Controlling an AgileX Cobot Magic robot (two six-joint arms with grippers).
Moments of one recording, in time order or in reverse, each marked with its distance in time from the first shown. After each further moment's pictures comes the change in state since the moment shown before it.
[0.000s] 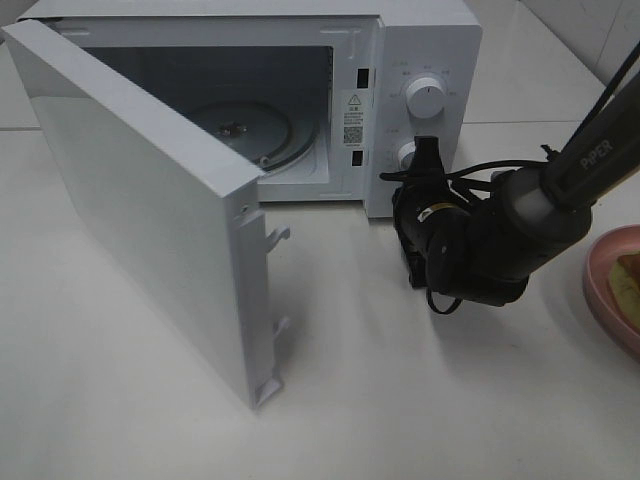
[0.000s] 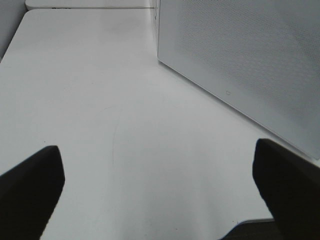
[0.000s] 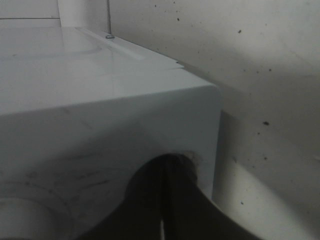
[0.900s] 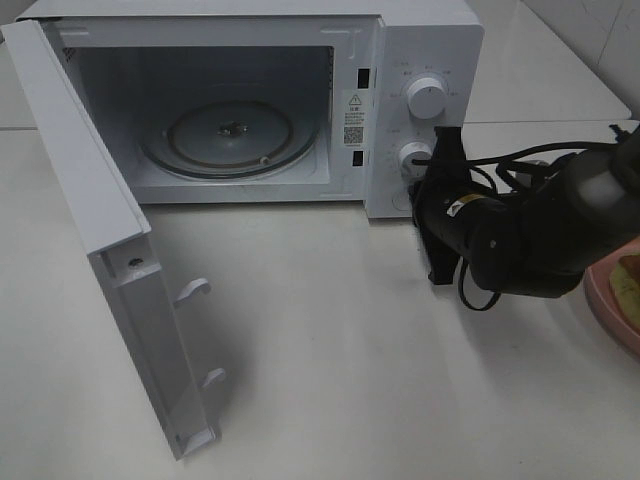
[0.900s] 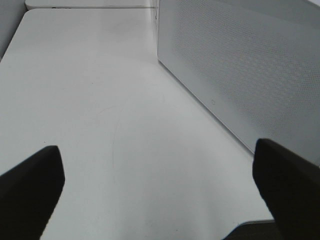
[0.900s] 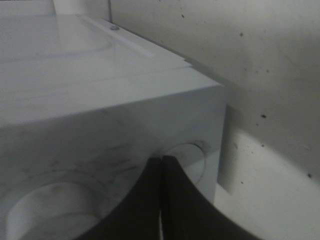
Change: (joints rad) left arm 0.000 0.000 0.000 0.000 0.000 0.000; right arm -0.041 -0.141 0.134 -0.154 0.055 0.083
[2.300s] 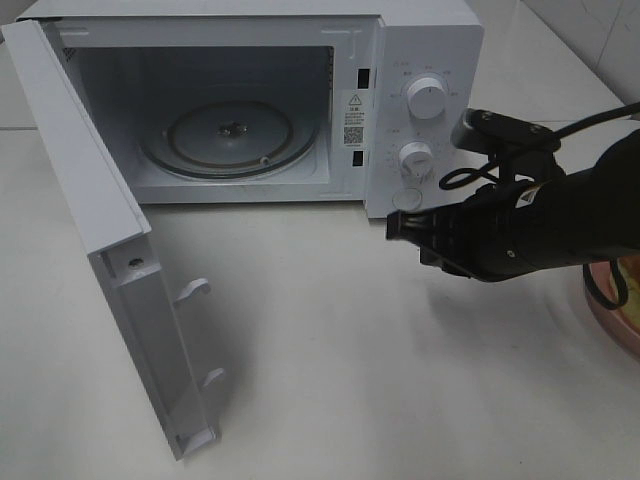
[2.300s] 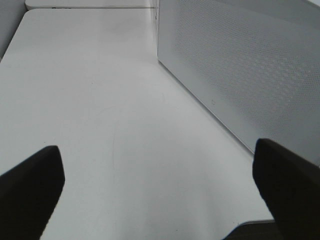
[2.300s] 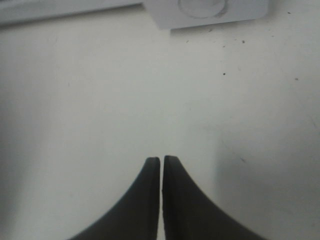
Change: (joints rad) left arm 0.000 0.000 0.000 0.000 0.000 0.000; right arm -0.002 -0.486 0.159 -0.021 0.802 -1.458
